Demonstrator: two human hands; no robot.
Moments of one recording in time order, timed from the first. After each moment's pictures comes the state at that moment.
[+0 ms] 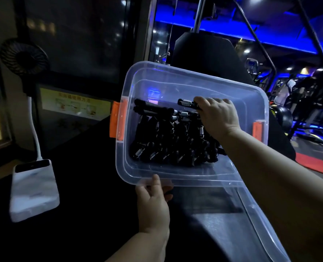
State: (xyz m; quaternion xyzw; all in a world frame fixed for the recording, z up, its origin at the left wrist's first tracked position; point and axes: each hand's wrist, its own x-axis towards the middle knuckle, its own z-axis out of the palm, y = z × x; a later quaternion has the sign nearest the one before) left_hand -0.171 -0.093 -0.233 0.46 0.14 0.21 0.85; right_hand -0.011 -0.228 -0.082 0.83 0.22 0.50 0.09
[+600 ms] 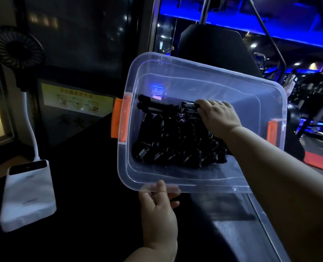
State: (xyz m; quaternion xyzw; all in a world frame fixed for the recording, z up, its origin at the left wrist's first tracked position) left_hand -0.172 -0.092 -0.236 0.48 0.13 0.22 0.84; right_hand 0.031 -0.226 -0.098 0.92 0.20 0.35 0.05
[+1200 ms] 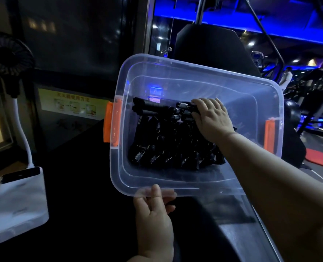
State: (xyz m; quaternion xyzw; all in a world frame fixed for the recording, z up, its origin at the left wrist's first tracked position) left_hand -0.164 -0.095 -0.240 0.47 0.14 0.25 0.84; right_hand 0.038 -0.227 -0.114 0.90 0.21 0.39 0.00
